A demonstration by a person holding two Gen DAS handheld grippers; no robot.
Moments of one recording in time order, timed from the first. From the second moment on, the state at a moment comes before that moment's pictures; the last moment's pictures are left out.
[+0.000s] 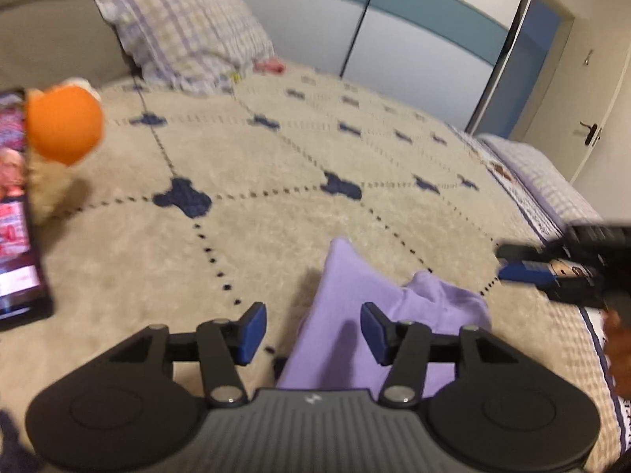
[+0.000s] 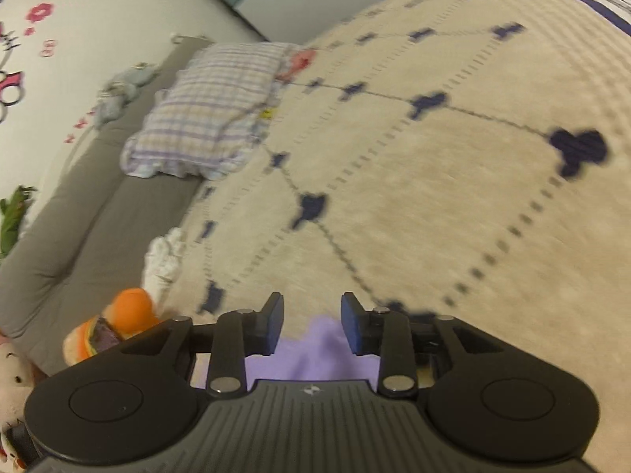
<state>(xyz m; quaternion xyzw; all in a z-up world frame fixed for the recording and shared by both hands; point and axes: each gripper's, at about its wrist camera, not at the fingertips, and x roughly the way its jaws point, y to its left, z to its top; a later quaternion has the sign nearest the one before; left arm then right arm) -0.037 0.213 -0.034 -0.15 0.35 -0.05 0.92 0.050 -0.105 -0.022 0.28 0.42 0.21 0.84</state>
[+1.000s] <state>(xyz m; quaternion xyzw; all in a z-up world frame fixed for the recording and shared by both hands) -0.018 0.198 -0.079 -0.13 0.31 -0.08 0.94 0.019 -0.027 -0.064 0.01 0.35 0.22 0.91</state>
